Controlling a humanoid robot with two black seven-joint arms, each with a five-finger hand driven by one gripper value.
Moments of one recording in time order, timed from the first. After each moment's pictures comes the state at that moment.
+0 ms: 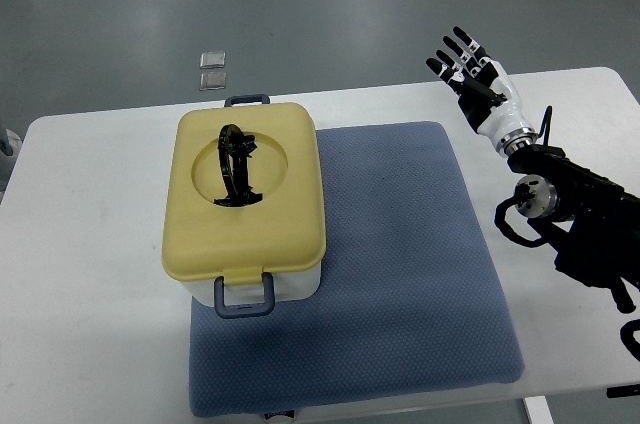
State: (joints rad) left arm 0.00 0.00 -0.02 -0.14 0.01 -0.07 -0.04; right arm 0.81 -0.15 0.52 0.48 0.01 0.25 0.55
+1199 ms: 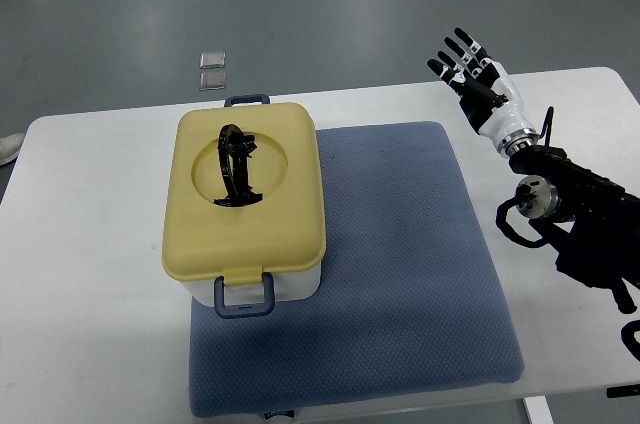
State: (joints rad) left arm 0.00 0.00 -0.02 -0.14 0.01 -0.07 -0.04; right arm 0.81 -0.15 0.52 0.48 0.01 0.25 0.55
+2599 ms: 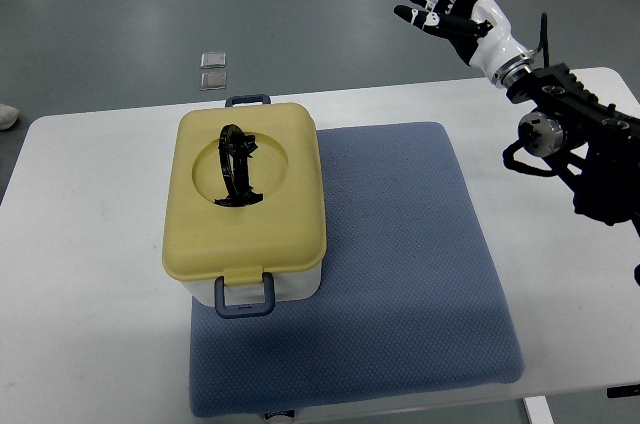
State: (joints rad) left arm 0.00 0.00 -0.02 -0.14 0.01 -0.07 -0.04; right arm 1.05 -0.24 0.49 0.57 -0.38 0.23 0.54
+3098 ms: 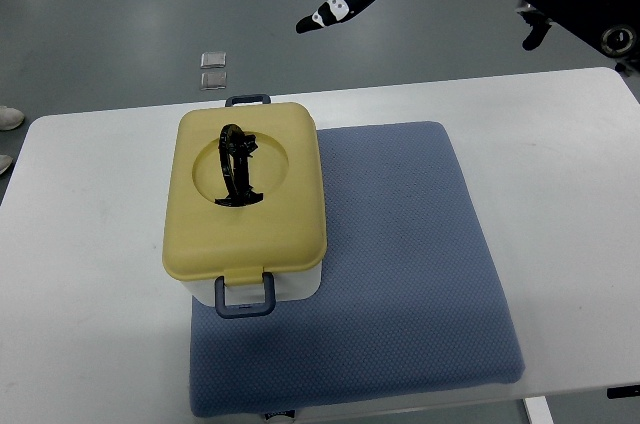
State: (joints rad) left arm 0.00 0.00 -0.02 -0.14 0.01 -0.07 -0.04; right arm 1.40 -0.31 0.40 0.81 -1.10 0.48 0.54
